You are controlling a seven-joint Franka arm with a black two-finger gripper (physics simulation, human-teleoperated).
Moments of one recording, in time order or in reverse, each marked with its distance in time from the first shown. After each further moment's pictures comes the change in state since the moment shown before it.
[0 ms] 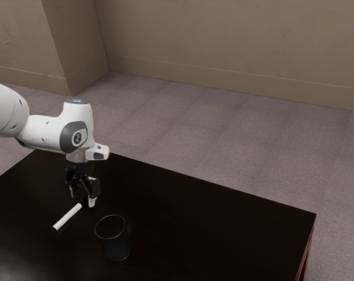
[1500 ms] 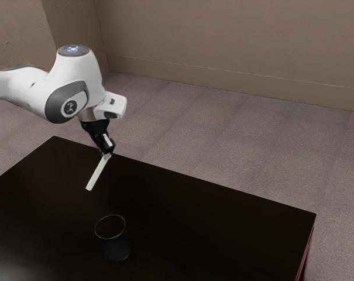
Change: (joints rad) arm -0.200 -0.480 -0.047 -0.148 0.105 0.079 -0.058
